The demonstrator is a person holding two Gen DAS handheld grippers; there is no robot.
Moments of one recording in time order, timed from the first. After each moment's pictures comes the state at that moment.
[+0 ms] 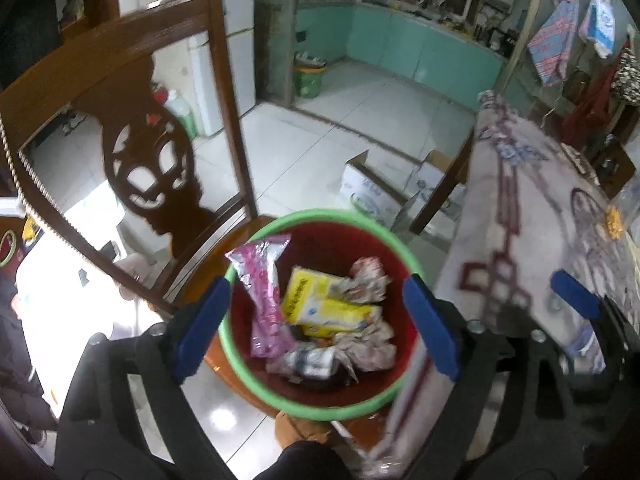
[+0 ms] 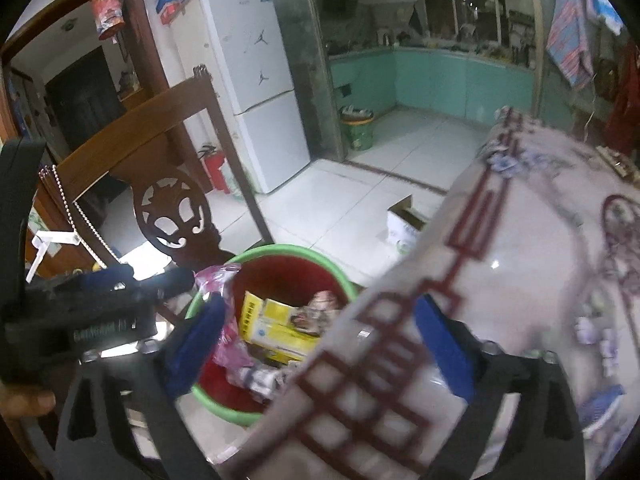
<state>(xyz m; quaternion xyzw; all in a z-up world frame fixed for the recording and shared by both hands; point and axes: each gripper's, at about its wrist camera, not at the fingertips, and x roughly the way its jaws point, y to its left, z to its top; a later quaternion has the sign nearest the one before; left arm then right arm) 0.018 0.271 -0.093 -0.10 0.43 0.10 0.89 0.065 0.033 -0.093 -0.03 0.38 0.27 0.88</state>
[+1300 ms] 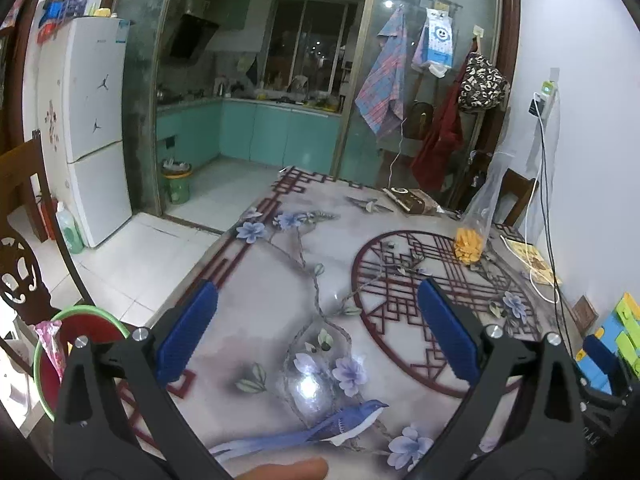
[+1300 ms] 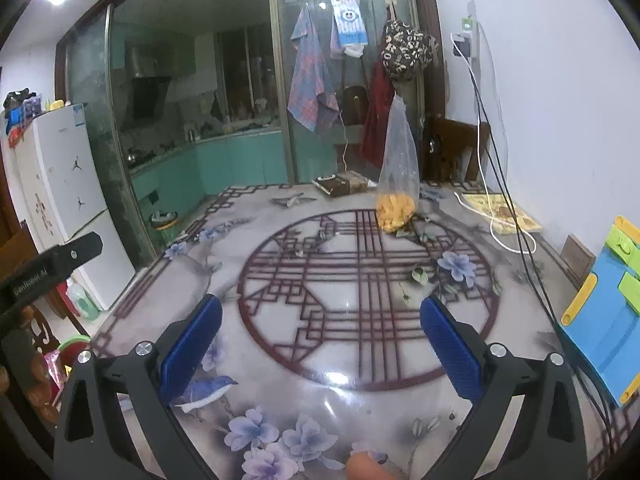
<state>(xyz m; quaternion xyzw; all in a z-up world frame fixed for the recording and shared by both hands) 0.030 -0.035 -0.014 -0.07 0.25 -0.07 0.96 -0.006 -0.320 -0.026 0.05 0.25 -0.05 0.97</state>
